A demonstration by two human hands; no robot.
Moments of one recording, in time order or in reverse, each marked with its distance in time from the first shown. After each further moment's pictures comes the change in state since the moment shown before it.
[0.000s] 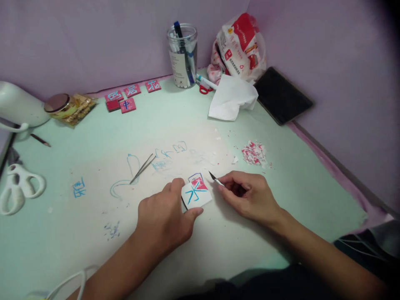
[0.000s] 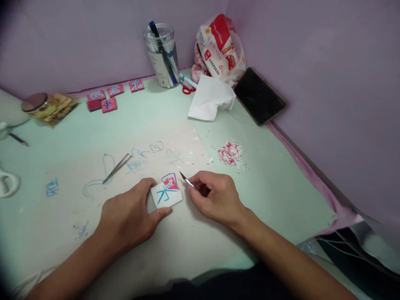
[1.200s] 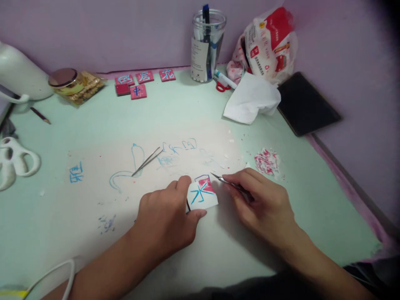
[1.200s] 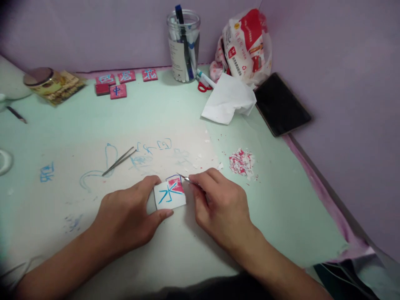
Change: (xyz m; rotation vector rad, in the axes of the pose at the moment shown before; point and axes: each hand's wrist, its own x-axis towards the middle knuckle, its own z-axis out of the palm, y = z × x) left_hand -0.001 -0.005 0.006 -0.007 0.086 0.076; right_hand 0.010 -0.021 -0.003 -0.317 0.054 -0.244
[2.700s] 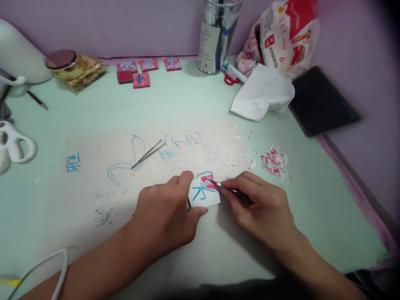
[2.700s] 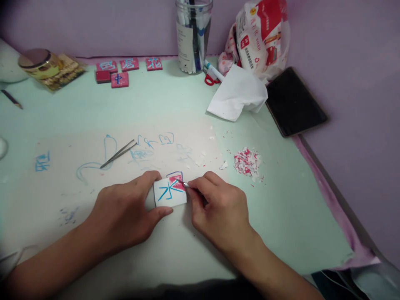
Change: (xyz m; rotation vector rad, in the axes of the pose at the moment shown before) left_hand 0.001 -0.002 0.003 -0.019 0.004 0.008; right_hand -0.005 0.000 0.008 0.038 -0.066 0.050
